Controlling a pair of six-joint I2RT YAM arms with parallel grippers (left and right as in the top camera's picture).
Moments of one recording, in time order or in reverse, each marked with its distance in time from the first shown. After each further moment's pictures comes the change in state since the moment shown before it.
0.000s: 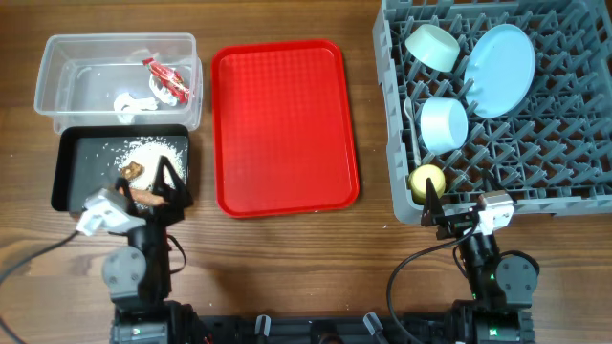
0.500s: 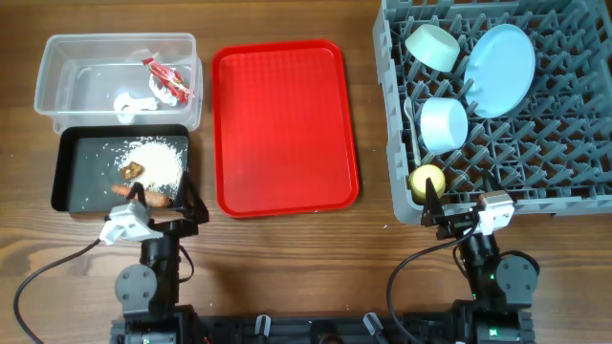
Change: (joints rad) left arm -0.032 -0.222 -0.116 -0.044 0.077 0.123; right arm 0.000 0.000 0.000 0.000 0.000 0.000
